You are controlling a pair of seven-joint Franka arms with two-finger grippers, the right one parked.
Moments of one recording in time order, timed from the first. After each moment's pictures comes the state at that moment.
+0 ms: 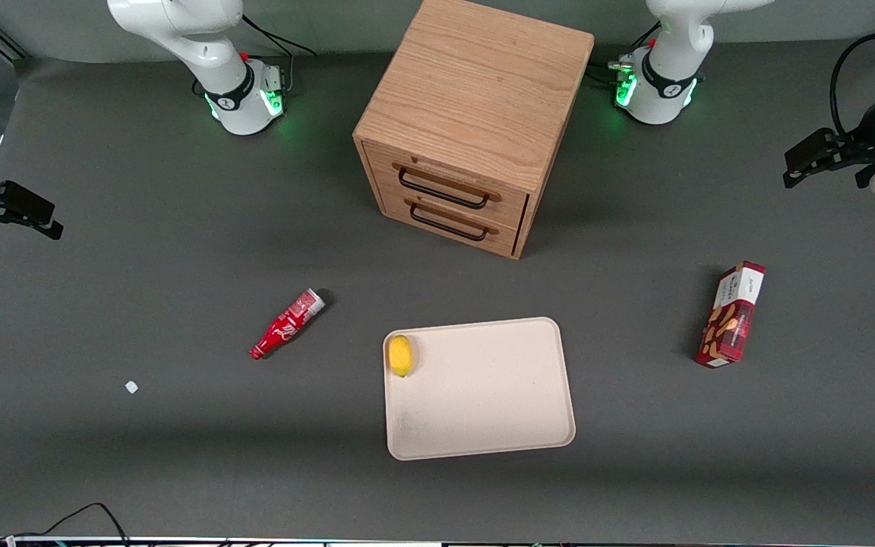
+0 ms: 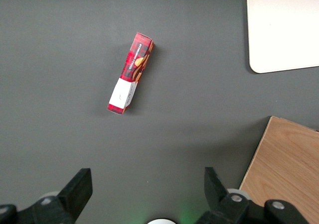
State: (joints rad) arm 0.11 -0.14 -0.13 -1.71 -0.01 1.55 0.01
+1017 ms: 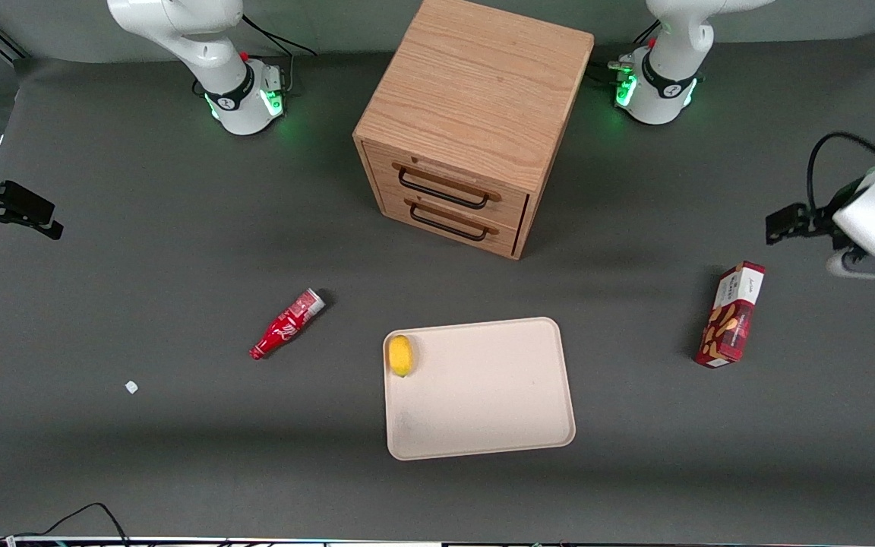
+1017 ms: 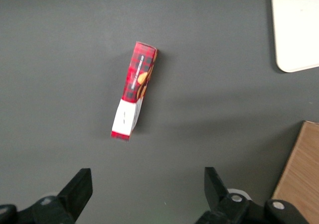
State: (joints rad) arm 0.12 0.10 -0.12 -1.72 0.04 1.71 0.12
